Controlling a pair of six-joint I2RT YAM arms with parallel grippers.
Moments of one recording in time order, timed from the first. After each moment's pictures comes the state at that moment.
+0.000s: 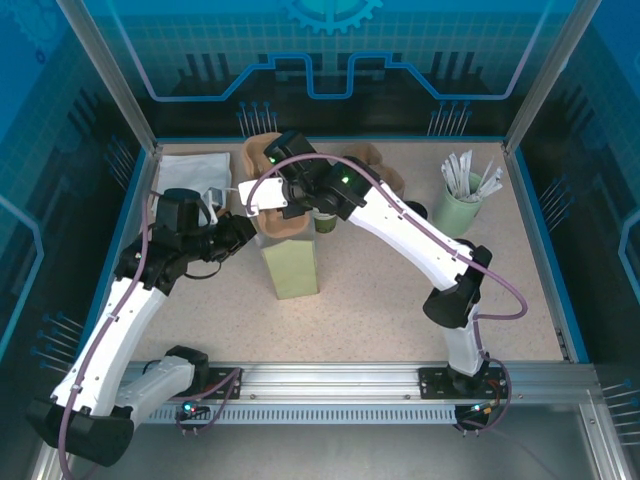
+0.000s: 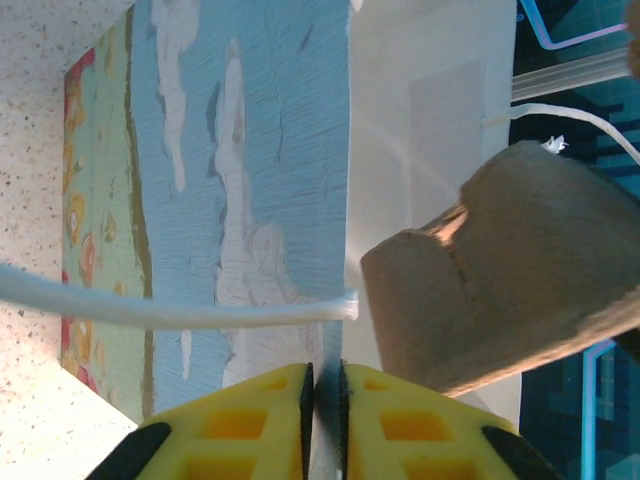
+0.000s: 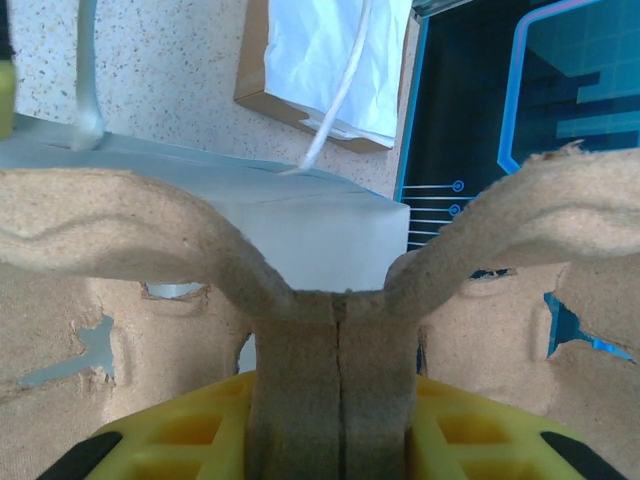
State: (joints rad) left arm -0.22 0.95 1.05 -0.77 0.41 -0.87; right arm 0.95 1.99 2.31 -1.07 0.23 -1.06
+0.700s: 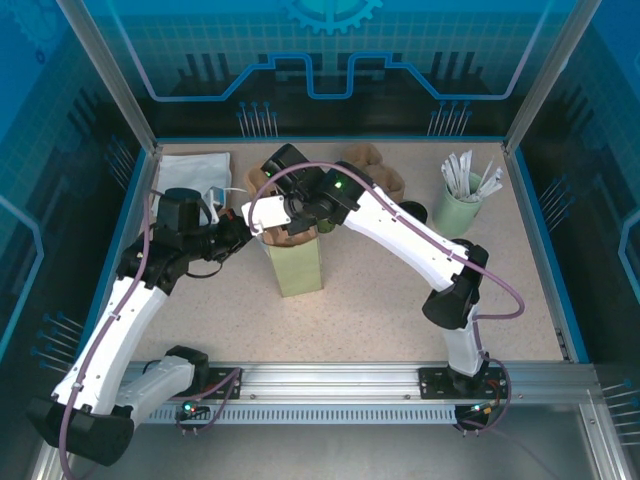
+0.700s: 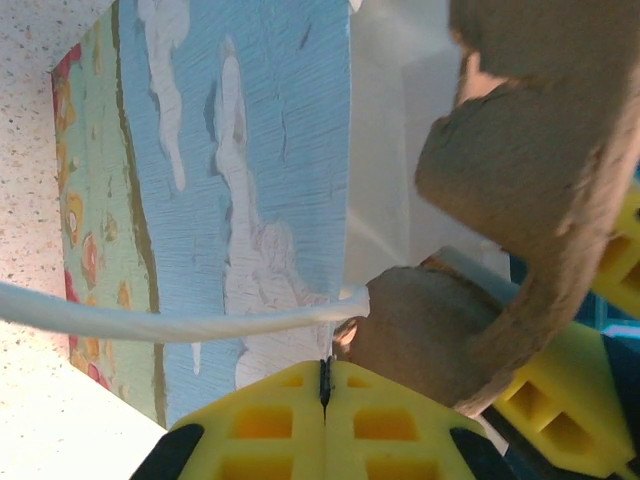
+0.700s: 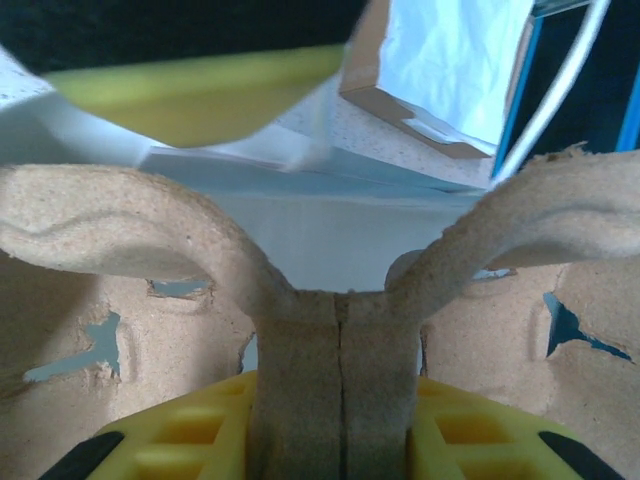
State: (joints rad) left arm -0.22 0.95 1.04 -0.74 0.43 -0.87; right arm 0.96 1.99 2.26 -1.19 0.15 -1.05
